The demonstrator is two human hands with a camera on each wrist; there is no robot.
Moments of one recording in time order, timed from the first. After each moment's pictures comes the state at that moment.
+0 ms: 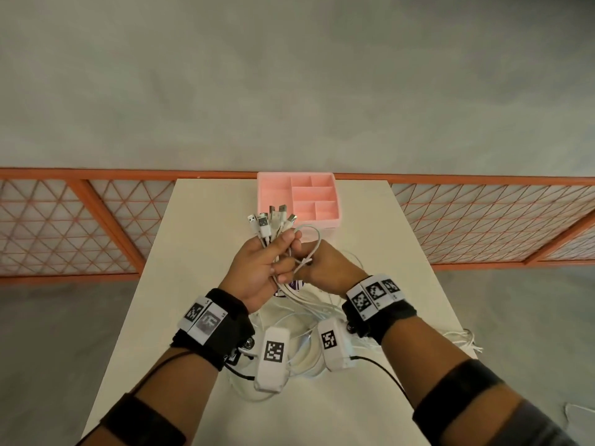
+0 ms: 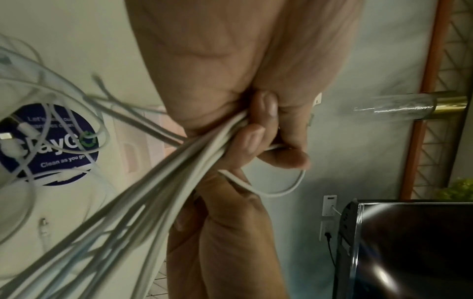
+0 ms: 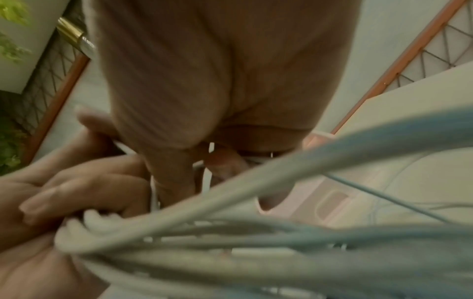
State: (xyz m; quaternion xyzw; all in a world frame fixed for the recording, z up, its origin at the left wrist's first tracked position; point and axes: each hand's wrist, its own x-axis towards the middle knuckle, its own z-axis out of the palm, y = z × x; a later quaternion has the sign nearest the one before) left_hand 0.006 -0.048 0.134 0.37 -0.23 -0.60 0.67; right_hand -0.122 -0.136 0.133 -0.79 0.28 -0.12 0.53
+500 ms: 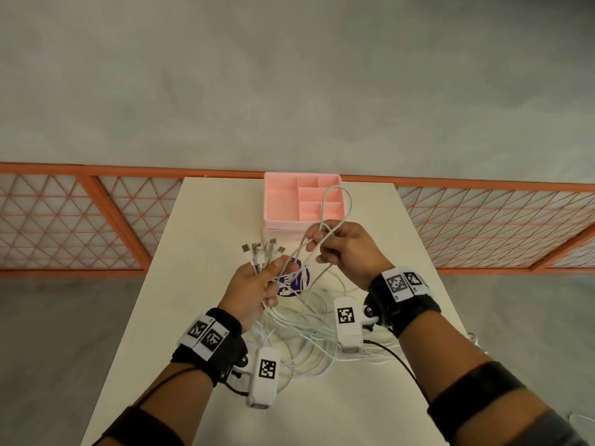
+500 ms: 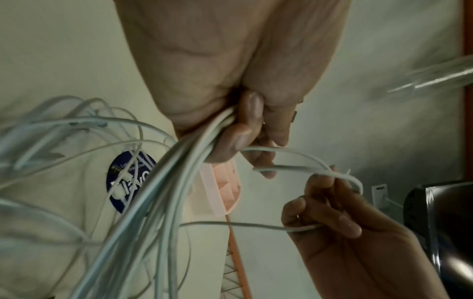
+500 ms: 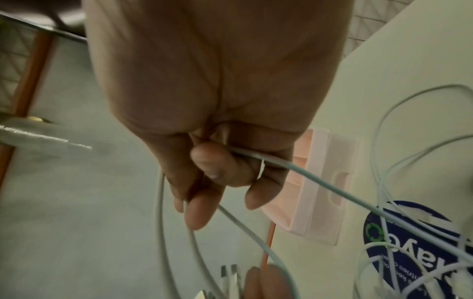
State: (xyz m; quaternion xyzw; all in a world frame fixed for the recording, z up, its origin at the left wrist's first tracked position) left_hand 0.018 -0.024 0.084 0.50 -0.19 -0.56 0.64; right_hand -0.133 -0.150 0.147 -0.61 0.32 -0.25 0.68
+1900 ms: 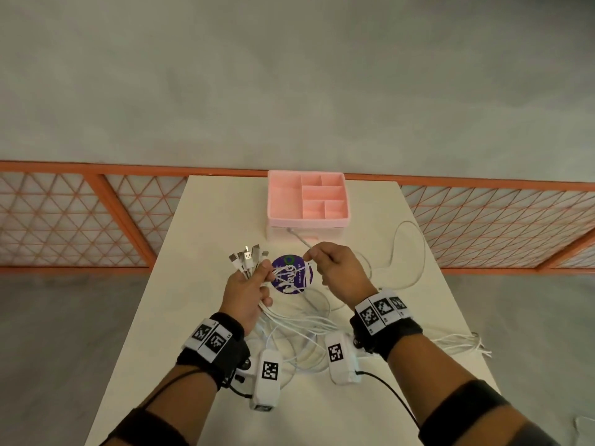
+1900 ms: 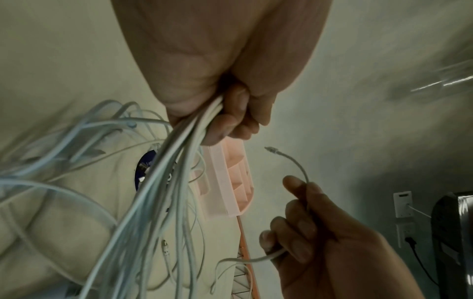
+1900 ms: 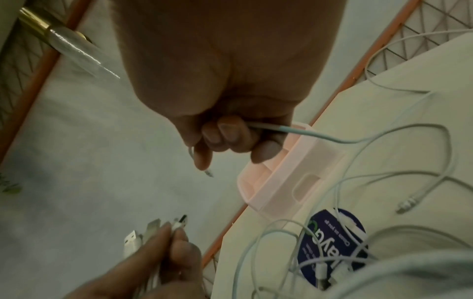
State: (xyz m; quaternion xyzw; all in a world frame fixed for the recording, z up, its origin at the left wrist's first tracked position) left_hand 0.020 -0.023 0.057 0.57 -0.09 -0.47 0.67; right_hand -0.130 -0.128 0.106 -0.75 0.39 -0.23 0.49
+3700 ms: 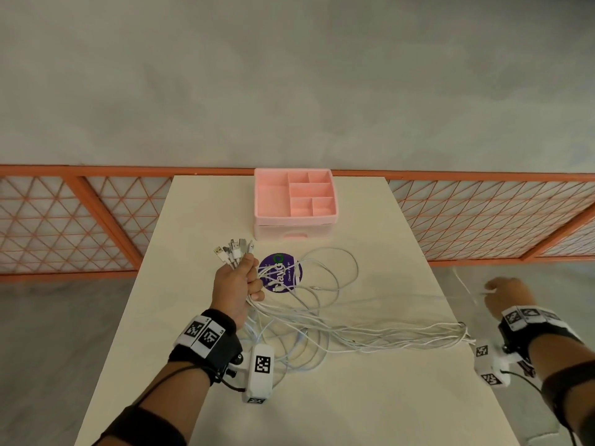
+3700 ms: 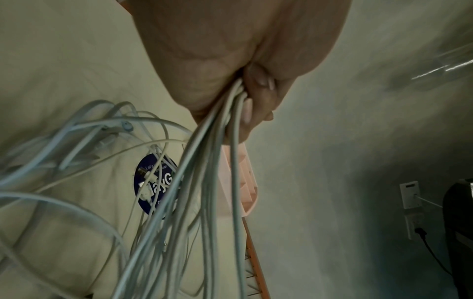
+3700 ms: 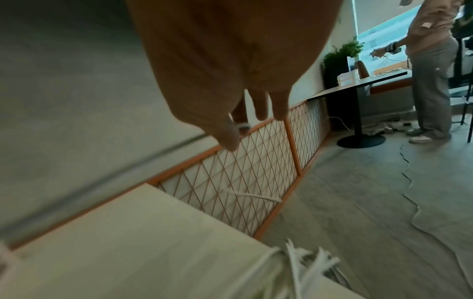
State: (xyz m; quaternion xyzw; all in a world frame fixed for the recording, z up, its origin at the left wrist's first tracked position) left_hand 0.021 -0.032 0.065 0.53 -0.09 -0.49 0.69; right_hand -0.415 -0.245 0.063 -0.62 0.77 -0.03 0.12
